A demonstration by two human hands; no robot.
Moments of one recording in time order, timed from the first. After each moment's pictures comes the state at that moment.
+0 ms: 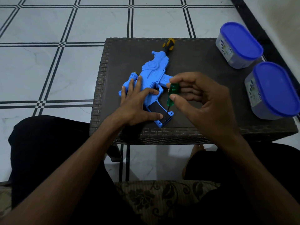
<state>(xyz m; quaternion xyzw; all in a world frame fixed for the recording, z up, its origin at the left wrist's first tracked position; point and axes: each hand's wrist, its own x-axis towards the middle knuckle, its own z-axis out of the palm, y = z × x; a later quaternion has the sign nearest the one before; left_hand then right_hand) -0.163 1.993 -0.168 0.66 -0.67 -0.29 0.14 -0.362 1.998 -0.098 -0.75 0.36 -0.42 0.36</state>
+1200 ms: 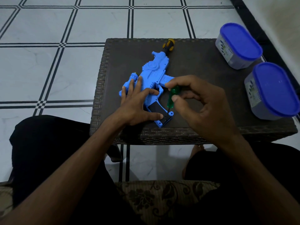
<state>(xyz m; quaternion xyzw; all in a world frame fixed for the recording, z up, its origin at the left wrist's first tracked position) -0.163 1.993 -0.168 0.66 -0.67 -0.29 0.15 -0.362 1.999 -0.097 -0.79 0.33 -0.41 0.32</state>
